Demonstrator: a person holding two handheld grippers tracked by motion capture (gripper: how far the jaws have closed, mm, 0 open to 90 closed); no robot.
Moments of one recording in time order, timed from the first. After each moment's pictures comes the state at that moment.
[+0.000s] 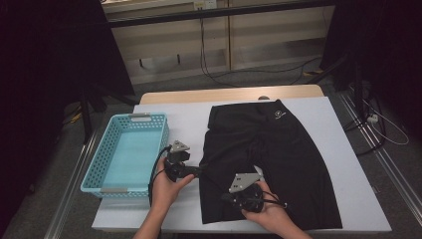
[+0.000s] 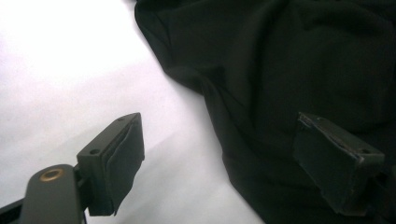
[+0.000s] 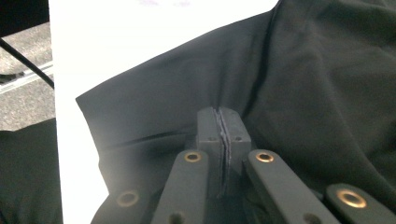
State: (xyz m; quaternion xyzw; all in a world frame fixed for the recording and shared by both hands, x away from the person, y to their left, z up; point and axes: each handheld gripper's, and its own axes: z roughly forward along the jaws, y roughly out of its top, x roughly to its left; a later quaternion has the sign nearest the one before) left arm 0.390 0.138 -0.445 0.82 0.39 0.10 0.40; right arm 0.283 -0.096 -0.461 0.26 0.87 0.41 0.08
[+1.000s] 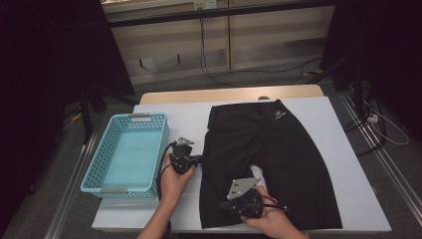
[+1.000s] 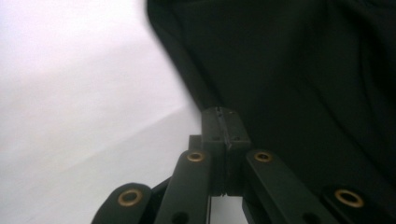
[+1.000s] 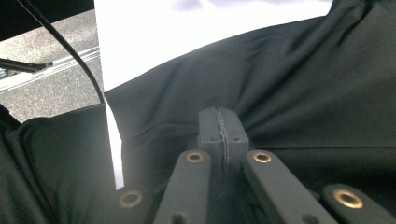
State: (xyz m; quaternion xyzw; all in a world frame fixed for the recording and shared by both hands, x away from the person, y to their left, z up) left arm 0.411 0.130 -0.452 0.82 0.43 0.09 0.37; right arm 0.271 -0.088 -0.458 0.23 0.88 0.41 0.05
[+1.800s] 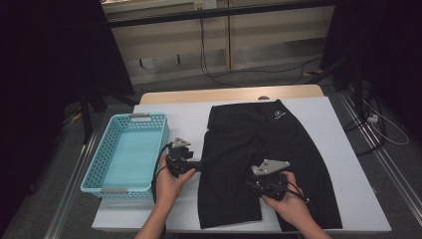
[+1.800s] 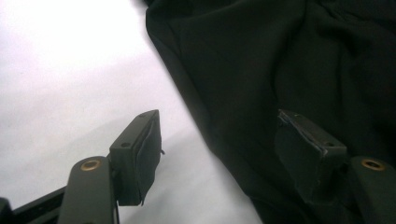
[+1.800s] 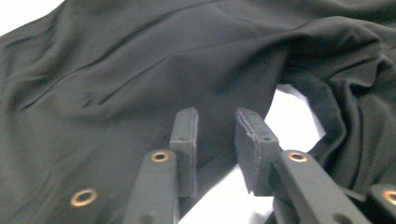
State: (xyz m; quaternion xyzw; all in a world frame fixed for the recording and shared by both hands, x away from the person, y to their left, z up) left arm 0.400 0.133 -0.446 0.81 0.42 0.10 0.39; right arm 0.302 -0.158 -0.457 0.39 0.83 0.36 0.16
